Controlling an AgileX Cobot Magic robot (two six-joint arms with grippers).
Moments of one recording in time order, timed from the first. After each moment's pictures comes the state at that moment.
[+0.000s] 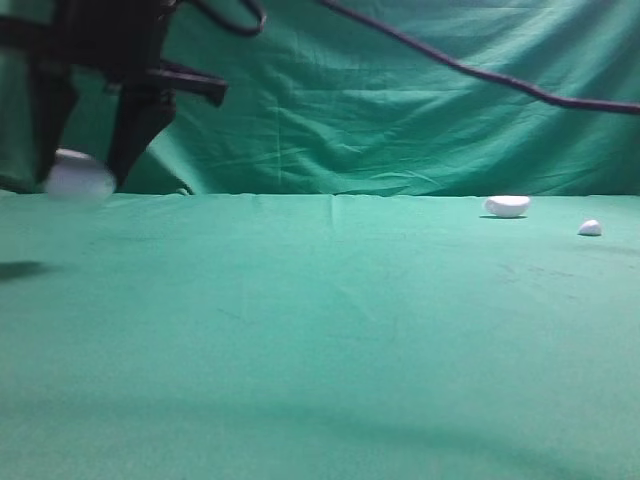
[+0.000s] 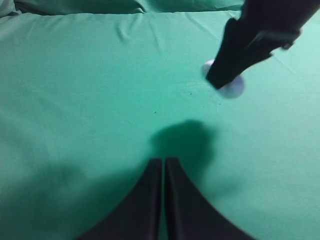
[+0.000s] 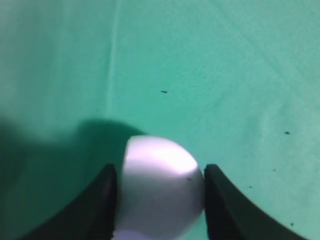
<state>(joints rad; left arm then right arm) -0.14 -0.01 0.02 -0.06 0.34 0.04 0.93 2.44 -2.19 0.04 0.91 -0.01</state>
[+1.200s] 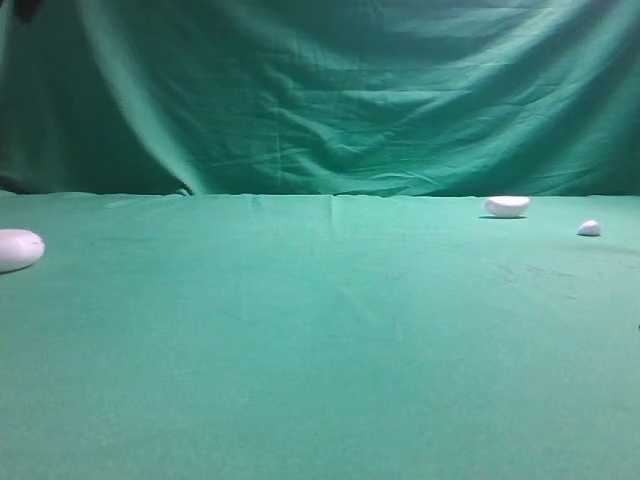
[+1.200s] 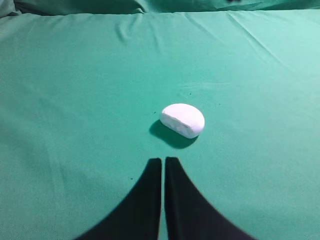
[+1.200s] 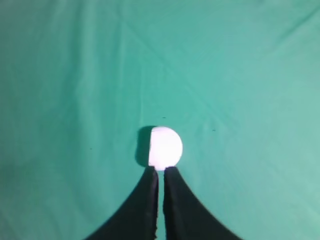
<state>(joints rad) -0.14 -0.01 0.02 -0.06 0.34 0.04 0.94 2.10 -2.31 -0.03 1.26 0.11</state>
